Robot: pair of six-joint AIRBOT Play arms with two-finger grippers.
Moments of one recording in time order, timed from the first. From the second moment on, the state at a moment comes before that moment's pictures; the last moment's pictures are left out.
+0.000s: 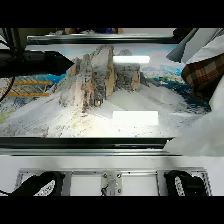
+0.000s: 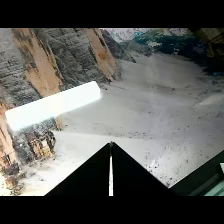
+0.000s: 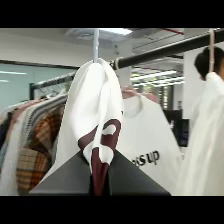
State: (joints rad) left arm -0.15 -1.11 1.61 1.05 -1.24 -1.41; right arm -0.09 -0.13 0.78 -0.03 -0.54 -0.25
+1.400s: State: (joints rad) left arm -0.15 -1.12 1.61 1.05 -1.28 -1.41; right arm -0.47 -0.70 1.32 -0.11 -0.48 -0.23
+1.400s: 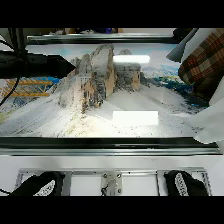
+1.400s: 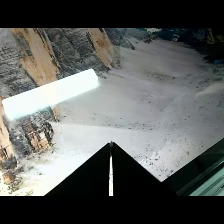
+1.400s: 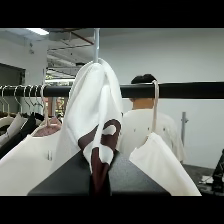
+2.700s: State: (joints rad) left arm -0.15 -1.12 1.61 1.05 -1.31 -1.41; right arm -0.84 -0.95 1.45 0.01 -0.31 -0.13
